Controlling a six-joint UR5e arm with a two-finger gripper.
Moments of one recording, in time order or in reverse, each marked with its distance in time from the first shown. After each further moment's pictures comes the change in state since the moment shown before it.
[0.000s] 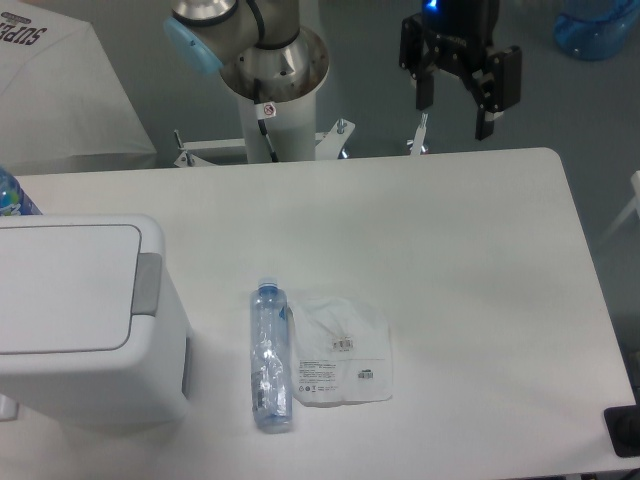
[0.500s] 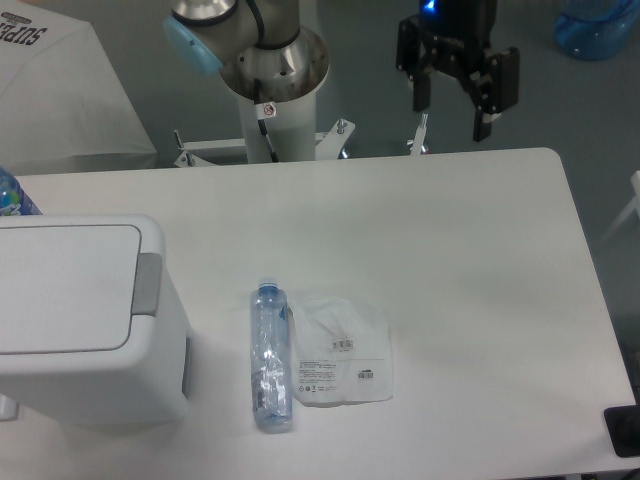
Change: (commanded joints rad) arm -0.086 -0.029 0.009 0.050 -0.003 -0.271
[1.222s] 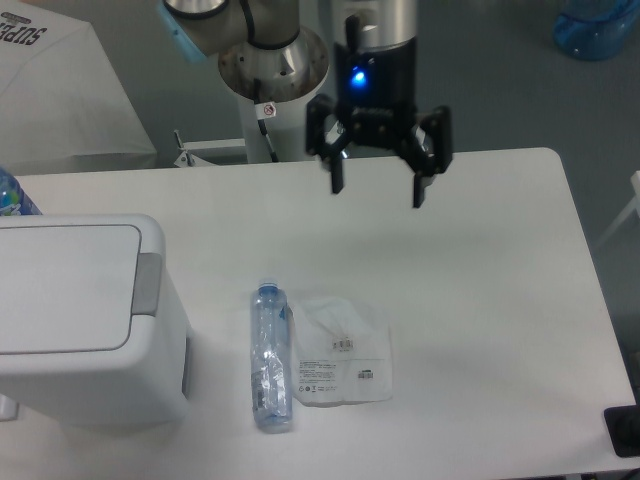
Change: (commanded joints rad) arm -0.226 -0.086 0.003 0.250 -0.024 -0.727
